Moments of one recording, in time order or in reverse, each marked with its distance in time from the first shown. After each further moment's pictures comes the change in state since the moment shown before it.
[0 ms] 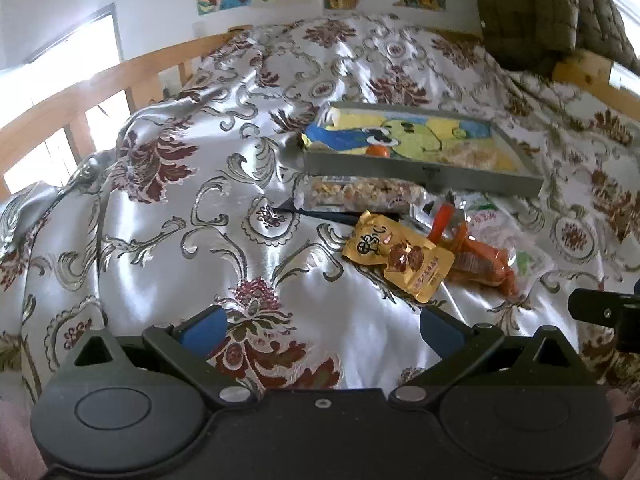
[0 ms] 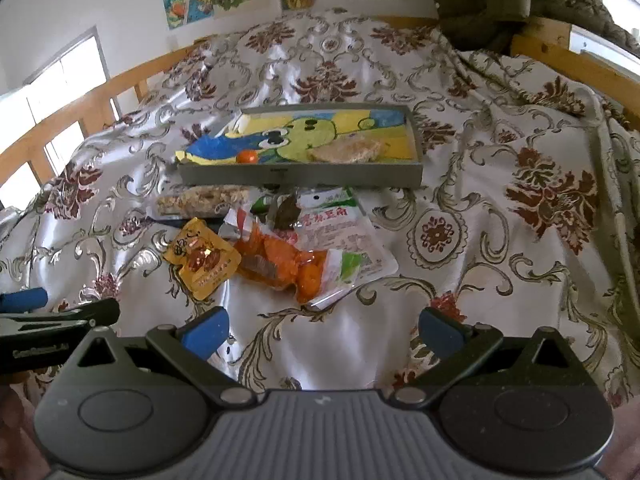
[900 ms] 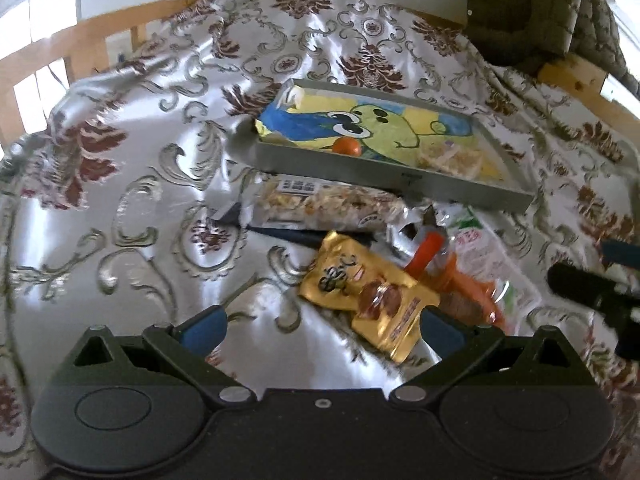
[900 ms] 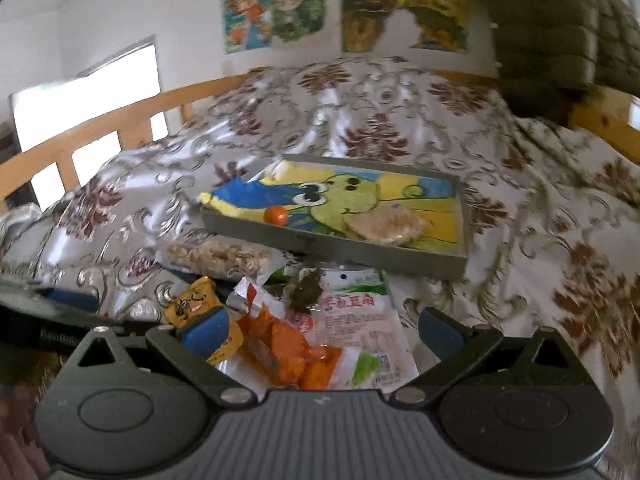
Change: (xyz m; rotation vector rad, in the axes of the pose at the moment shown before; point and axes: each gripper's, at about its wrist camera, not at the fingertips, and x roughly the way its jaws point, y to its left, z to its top) left arm 0.071 0.006 0.043 -0.067 0.081 -0.179; right arm 0.042 -0.001 0.047 -0.182 -0.144 0.108
